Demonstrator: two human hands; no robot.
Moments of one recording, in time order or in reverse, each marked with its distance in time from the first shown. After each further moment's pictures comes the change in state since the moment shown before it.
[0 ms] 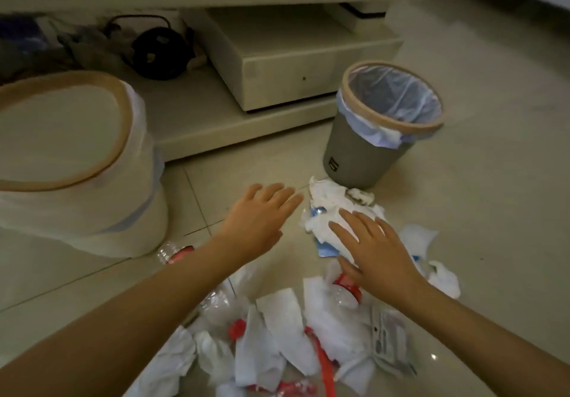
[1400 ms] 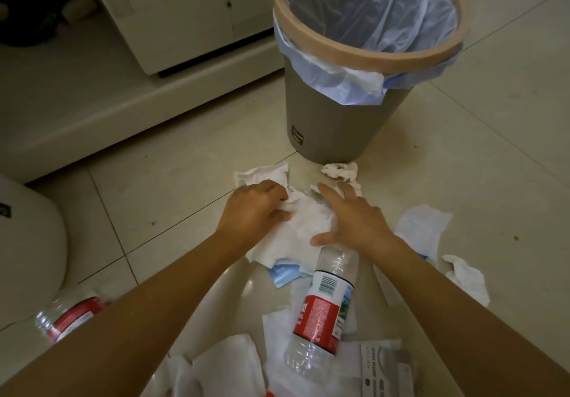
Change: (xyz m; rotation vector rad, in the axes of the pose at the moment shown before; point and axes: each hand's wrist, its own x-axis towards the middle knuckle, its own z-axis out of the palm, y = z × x) left_hand 0.158 0.033 0.155 -0.404 0.076 -0.067; right_hand 0.087 0.114 0.143 0.441 -0.454 0.408
